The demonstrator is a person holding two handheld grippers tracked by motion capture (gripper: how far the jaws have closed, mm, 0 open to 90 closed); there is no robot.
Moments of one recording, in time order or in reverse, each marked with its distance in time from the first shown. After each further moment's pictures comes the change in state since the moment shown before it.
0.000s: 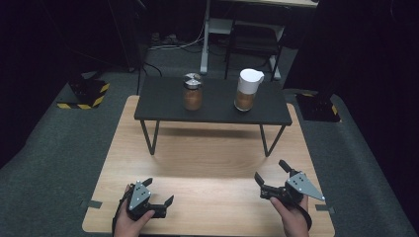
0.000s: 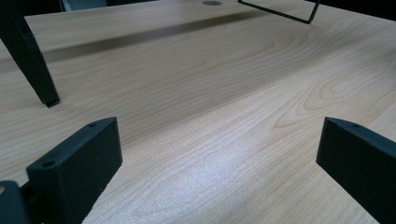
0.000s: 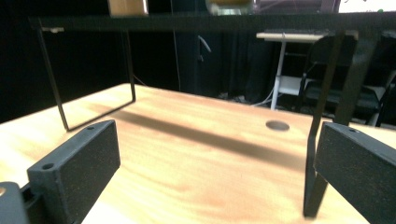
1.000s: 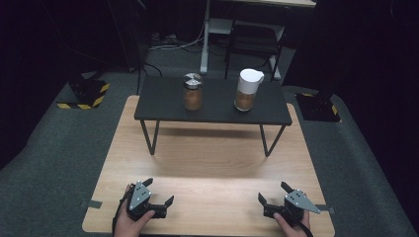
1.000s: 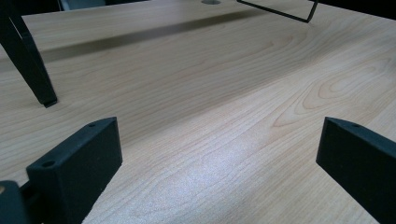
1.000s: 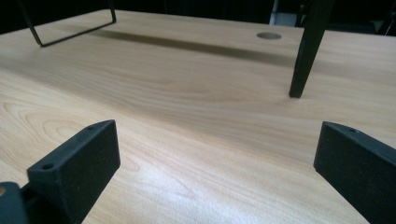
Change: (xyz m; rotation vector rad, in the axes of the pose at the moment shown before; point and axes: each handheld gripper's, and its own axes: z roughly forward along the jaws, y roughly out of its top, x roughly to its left) left arm 0.000 0.000 0.000 0.002 -0.004 0.003; right arm -0.006 -0.036 -0.019 0.226 -0.038 0.024
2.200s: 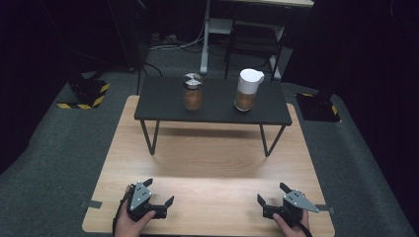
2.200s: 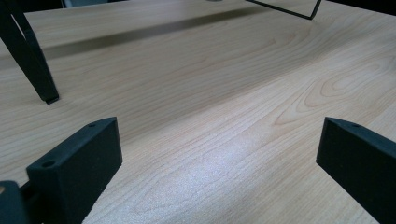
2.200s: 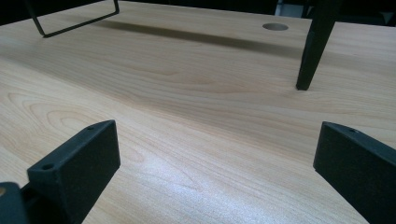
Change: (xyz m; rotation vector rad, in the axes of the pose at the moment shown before) left arm -0.003 0.002 0.001 0.016 0.013 -0.007; right arm 0.000 0.003 0.000 0.020 0.013 -0.006
